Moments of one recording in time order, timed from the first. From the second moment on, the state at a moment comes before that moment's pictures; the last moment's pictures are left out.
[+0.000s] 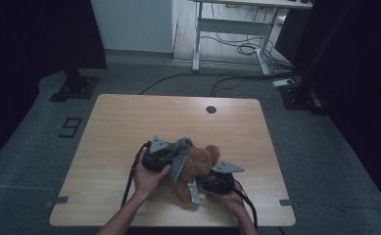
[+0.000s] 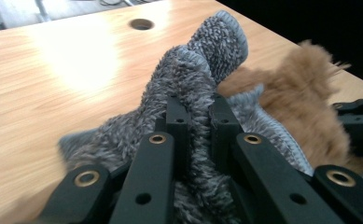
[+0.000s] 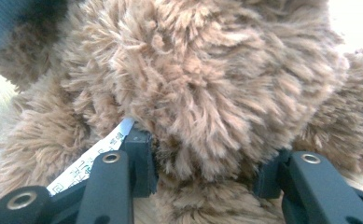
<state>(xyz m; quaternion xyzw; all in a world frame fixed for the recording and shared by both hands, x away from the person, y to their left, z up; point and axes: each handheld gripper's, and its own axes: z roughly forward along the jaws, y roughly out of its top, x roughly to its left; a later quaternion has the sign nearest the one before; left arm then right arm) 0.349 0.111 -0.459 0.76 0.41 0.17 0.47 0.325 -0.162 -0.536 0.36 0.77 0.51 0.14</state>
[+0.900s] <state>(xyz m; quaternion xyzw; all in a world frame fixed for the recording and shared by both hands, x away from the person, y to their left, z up) 0.321 0.222 -0.505 0.72 0.49 0.17 0.45 0.327 -0.165 -0.539 0.36 0.76 0.52 0.13</state>
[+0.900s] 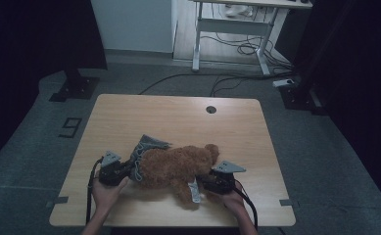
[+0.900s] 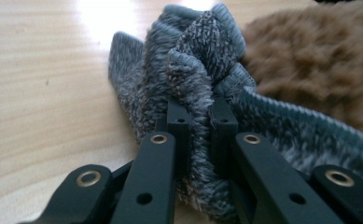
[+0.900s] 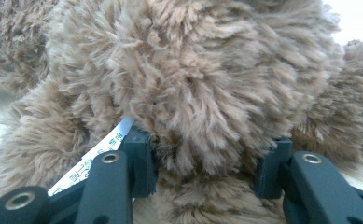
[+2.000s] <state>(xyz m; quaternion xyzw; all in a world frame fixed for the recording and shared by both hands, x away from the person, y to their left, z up) 0.359 0.008 -0.458 0.82 0.32 0.20 0.42 0.326 -0.165 -0.541 0.36 0.76 0.52 0.13</state>
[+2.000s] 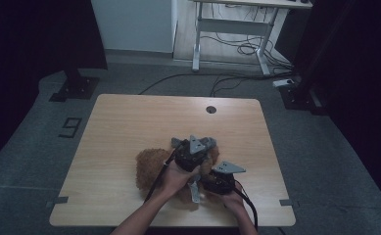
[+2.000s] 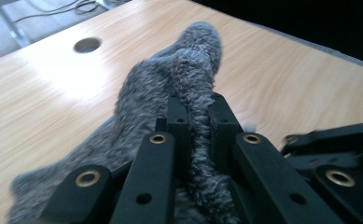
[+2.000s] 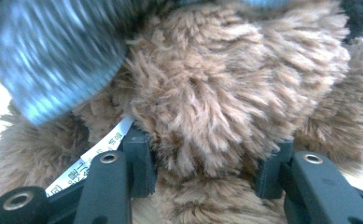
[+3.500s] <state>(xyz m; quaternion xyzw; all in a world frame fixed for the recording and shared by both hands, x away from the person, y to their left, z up) 0.321 0.208 -0.508 0.75 0.48 0.20 0.42 0.329 -0.159 -0.543 0.38 0.76 0.50 0.16</state>
